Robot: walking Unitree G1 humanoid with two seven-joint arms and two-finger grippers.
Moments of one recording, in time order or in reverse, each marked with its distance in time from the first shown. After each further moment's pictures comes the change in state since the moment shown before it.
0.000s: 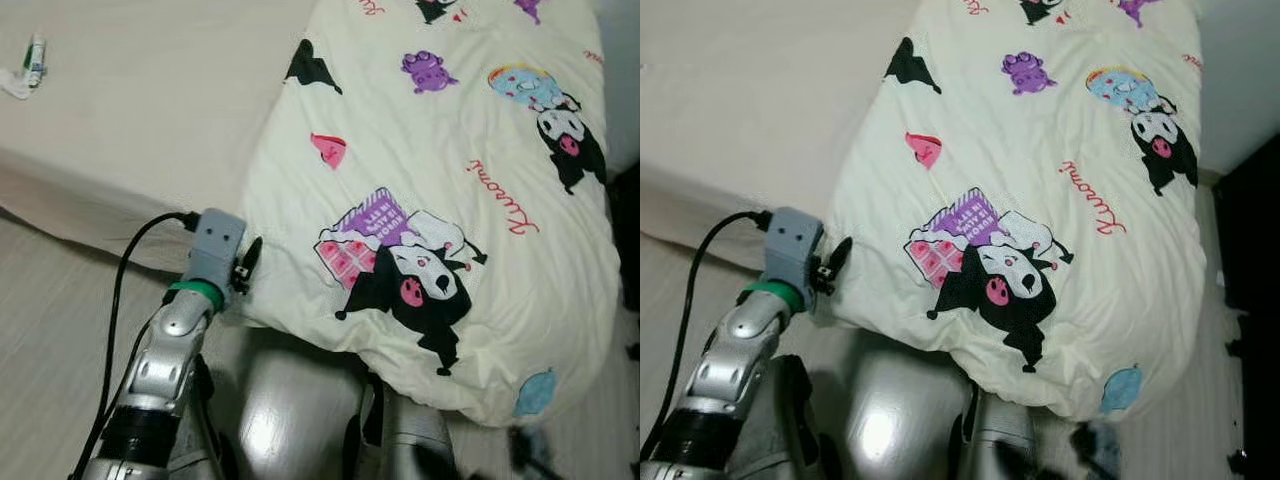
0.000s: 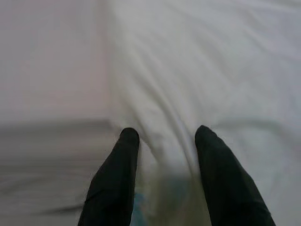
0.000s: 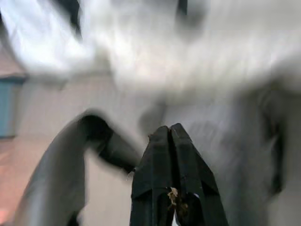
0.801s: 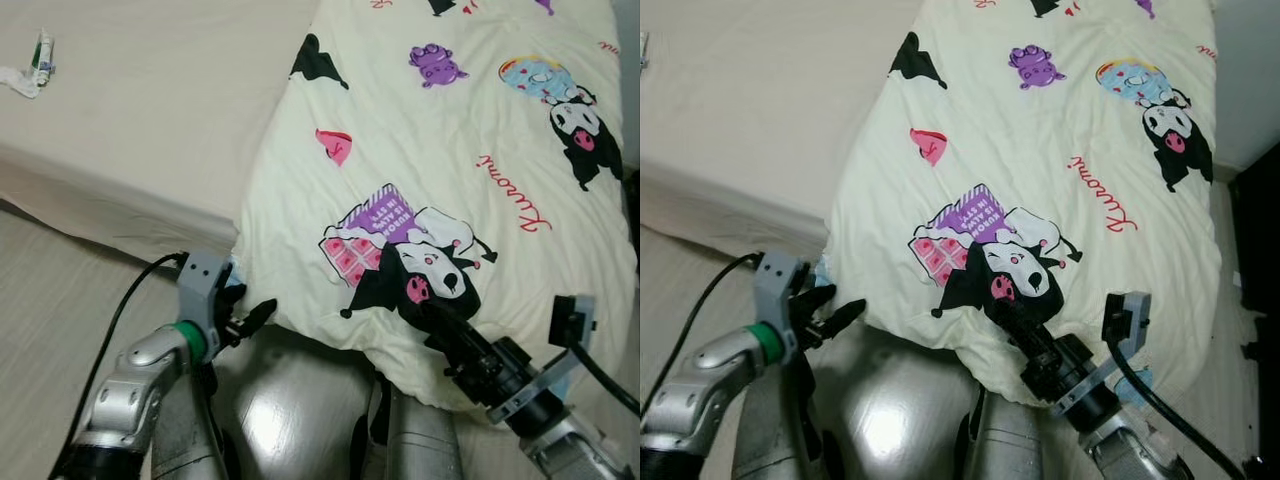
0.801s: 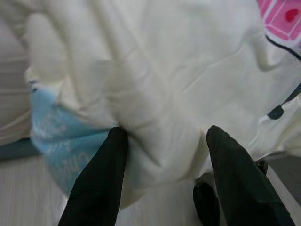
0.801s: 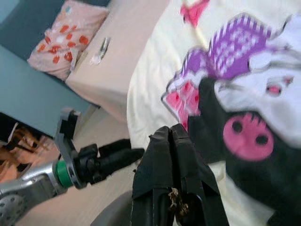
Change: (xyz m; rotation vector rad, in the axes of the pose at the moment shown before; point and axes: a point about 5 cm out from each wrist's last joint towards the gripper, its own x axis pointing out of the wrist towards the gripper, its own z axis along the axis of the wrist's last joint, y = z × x) left arm -0.018 -0.014 -0.025 -0.137 0.173 -0.278; right arm 0.044 0.068 0.089 -0.152 -0.230 0.417
